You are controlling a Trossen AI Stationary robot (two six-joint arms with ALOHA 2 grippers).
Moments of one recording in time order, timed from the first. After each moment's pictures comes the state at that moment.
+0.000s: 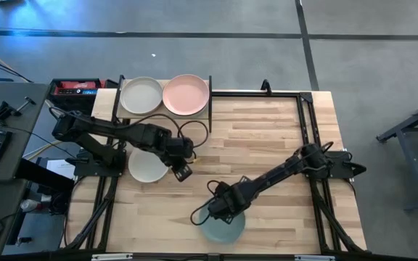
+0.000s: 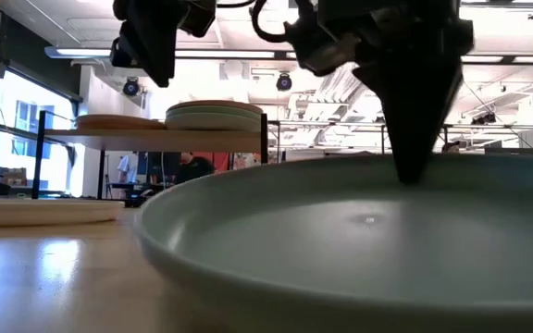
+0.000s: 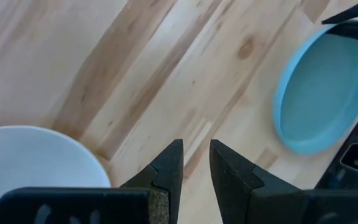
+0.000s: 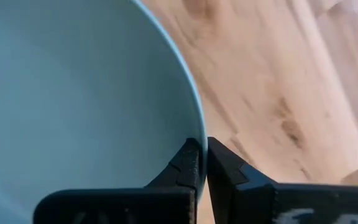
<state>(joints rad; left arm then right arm) -0.12 1.51 1.30 -0.99 0.04 -0.77 0.45 2.15 1.76 -1.19 0.08 1.04</state>
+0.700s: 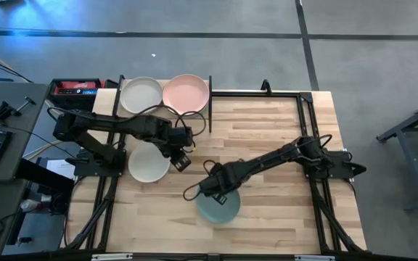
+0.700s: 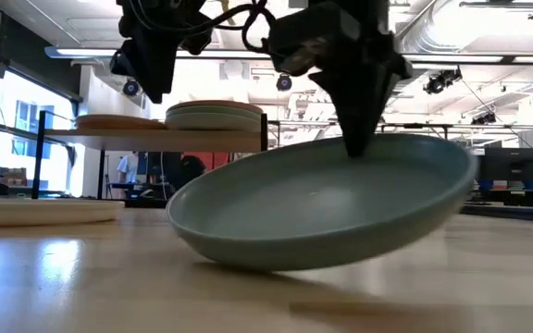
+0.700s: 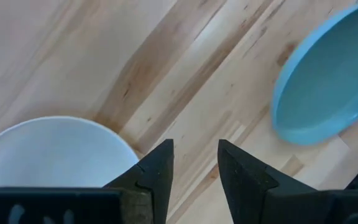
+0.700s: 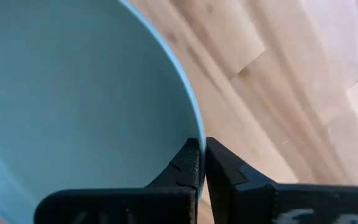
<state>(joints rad) -0.01 1.51 1.30 -1.08 0.05 -0.73 0.31 2.15 1.86 -1.33 0.13 0.98</state>
